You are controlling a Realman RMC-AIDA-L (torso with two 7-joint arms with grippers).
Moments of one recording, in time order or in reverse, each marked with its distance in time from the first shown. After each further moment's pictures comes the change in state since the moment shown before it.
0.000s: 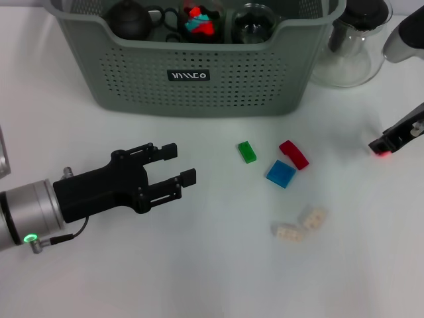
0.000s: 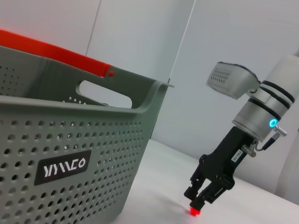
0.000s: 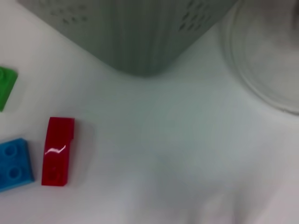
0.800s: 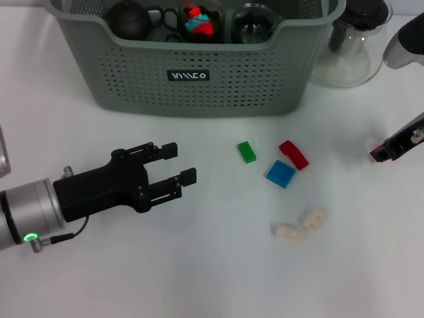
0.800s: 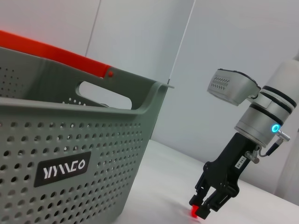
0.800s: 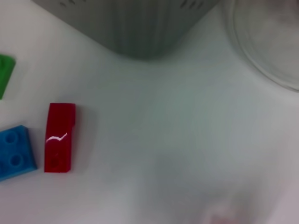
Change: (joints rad) left arm -0.002 0.000 0.000 0.000 -0.001 0.000 0.000; right arm -0.008 -0.001 -0.015 0.010 -0.004 -0.012 0.037
